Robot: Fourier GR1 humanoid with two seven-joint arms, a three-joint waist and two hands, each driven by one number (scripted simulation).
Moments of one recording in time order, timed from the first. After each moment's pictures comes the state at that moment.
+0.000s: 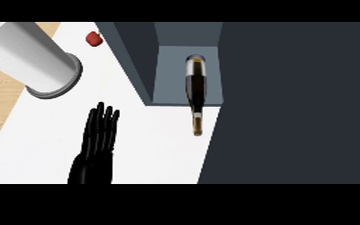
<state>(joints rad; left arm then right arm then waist) 0.08 0.37 -0.65 -1.85 0.50 0.61 -0.50 0.29 -0.25 0.57 -2.51 -0.09 0.27 0.46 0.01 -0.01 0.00</state>
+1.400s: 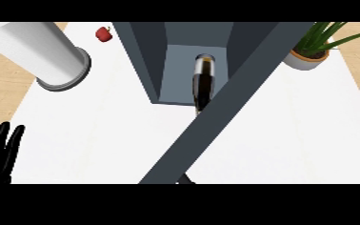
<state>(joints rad) 0.45 0.71 -0.20 -2.04 0.82 0.18 -0.57 -0.43 -0.09 0.84 -2.26 -0.08 -0.27 0.71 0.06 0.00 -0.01</state>
